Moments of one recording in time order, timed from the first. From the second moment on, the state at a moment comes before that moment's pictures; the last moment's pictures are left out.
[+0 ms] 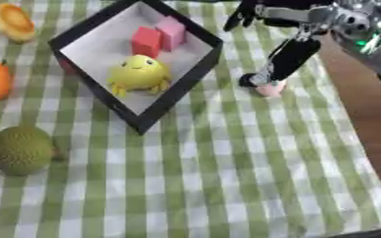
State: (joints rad) left arm -0.65 0.60 -0.06 -1.59 0.21 0.08 0.54; right arm -0.37 -1.20 0.17 -1.97 0.32 0.21 0.53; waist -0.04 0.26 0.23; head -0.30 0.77
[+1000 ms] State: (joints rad) left arm -0.65 0.60 -0.06 -1.59 0.21 0.09 0.55; right arm -0.36 -1.15 0.18 -1.72 0.43 0.20 0.57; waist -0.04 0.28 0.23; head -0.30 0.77
